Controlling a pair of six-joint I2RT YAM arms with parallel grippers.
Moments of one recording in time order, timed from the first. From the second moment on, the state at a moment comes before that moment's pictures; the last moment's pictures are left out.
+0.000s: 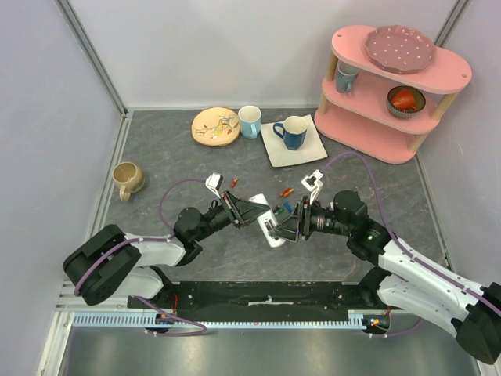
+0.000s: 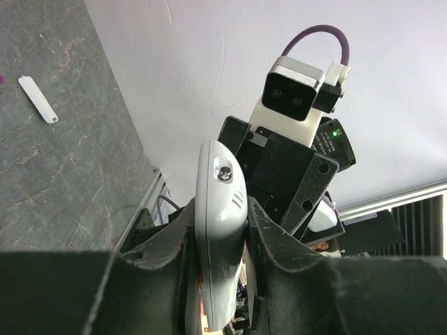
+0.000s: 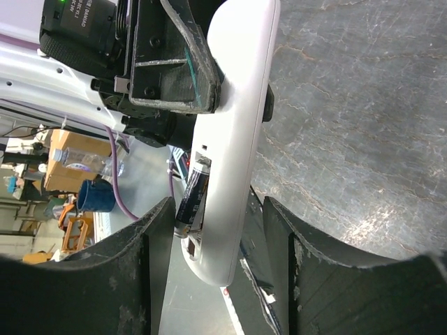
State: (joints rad) left arm -0.78 1.34 0.26 1.29 0.30 -1.39; right arm 0.72 0.84 0.50 0.09 -0.55 0.73
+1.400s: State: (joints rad) left arm -0.79 1.33 0.27 1.26 0.32 -1.39; right arm 0.70 0.91 0.49 0.21 -0.61 0.78
